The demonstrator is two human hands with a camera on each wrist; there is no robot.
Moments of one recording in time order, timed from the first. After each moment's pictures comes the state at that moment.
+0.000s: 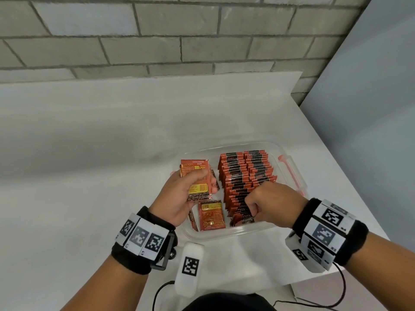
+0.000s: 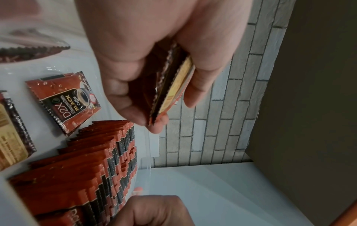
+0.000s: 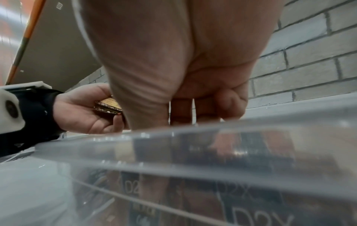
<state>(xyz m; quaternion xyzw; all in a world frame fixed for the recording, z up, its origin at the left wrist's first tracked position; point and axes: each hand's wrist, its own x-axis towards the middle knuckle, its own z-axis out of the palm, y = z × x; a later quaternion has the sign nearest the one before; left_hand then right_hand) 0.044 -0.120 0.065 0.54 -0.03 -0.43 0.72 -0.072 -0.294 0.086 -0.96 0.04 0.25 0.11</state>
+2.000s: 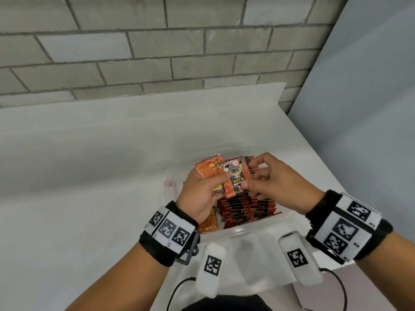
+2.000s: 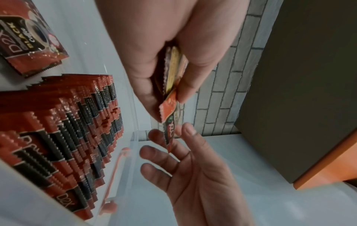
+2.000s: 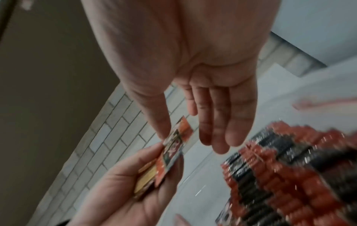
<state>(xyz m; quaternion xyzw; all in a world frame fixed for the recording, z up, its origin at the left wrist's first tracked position) 0.015 -0.163 0.080 0.52 -0.12 -0.41 0.74 -0.087 -0.307 0.114 -0.82 0.25 0.02 0.52</state>
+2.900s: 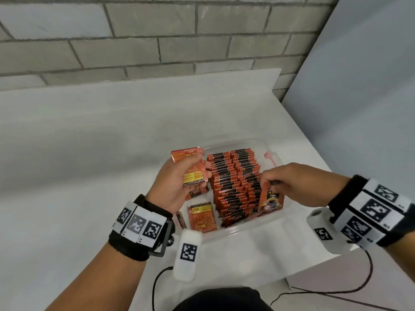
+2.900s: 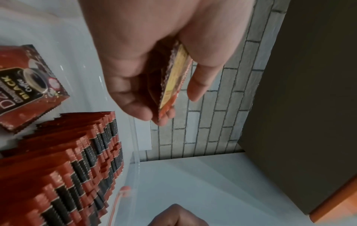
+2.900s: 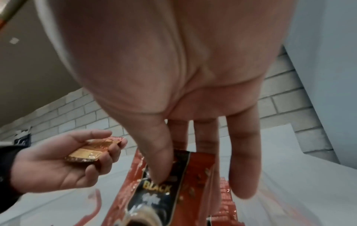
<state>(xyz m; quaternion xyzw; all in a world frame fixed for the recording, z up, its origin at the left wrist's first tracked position) 0.061 -0.147 0.073 0.53 -0.09 -0.43 0.73 -0.098 -0.348 0.115 -0.94 0.11 0.22 0.24</state>
